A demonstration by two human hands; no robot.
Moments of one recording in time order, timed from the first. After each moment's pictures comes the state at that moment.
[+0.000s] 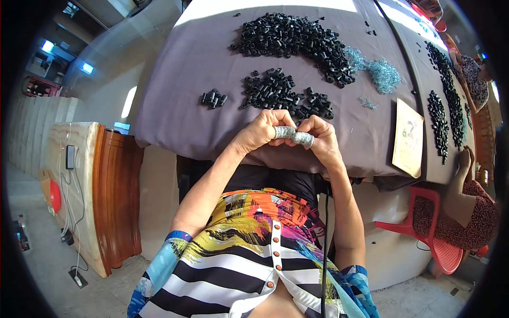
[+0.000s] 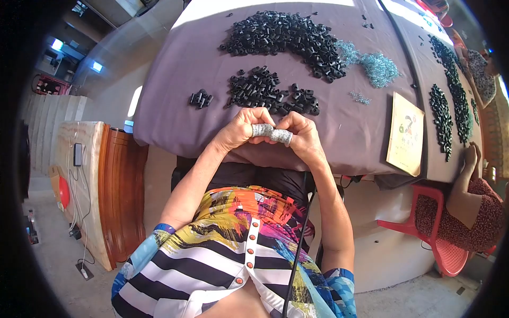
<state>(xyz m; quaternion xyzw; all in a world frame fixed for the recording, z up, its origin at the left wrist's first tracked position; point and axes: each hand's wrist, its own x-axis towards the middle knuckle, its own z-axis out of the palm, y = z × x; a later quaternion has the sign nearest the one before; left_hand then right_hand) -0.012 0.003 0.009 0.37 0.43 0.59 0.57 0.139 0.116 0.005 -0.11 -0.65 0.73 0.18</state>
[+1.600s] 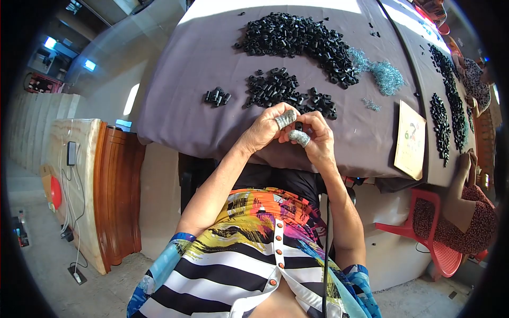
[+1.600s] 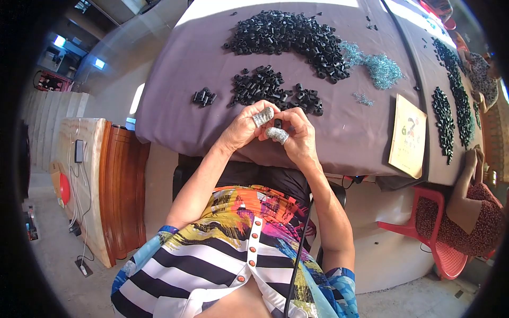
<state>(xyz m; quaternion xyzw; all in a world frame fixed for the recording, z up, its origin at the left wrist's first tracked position) -0.007 0.006 0.005 0.31 0.45 0.64 0.54 0.126 0.095 -0.001 -0.17 -0.74 0.57 0.31</state>
